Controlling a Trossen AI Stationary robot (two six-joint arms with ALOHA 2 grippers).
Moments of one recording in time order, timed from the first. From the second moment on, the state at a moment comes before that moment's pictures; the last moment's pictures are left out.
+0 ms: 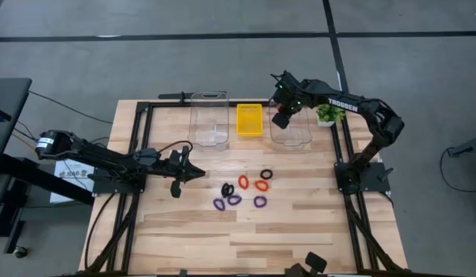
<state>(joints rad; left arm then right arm) -0.10 1.00 0.12 0.86 0.04 -0.15 -0.69 1.64 1.28 -0.82 0.01 -0.17</state>
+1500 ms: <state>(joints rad) -0.10 1.00 0.12 0.87 0.06 -0.17 -0.75 1.64 0.98 -0.49 0.00 -0.18</state>
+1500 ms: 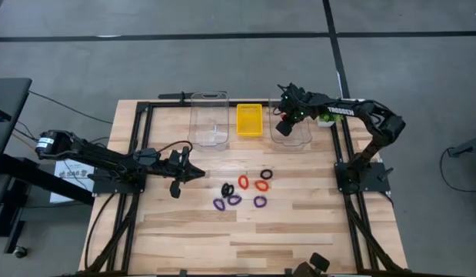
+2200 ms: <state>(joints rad) -0.10 1.00 0.12 0.87 0.06 -0.17 -0.71 1.61 1.14 -0.65 0.00 -0.18</state>
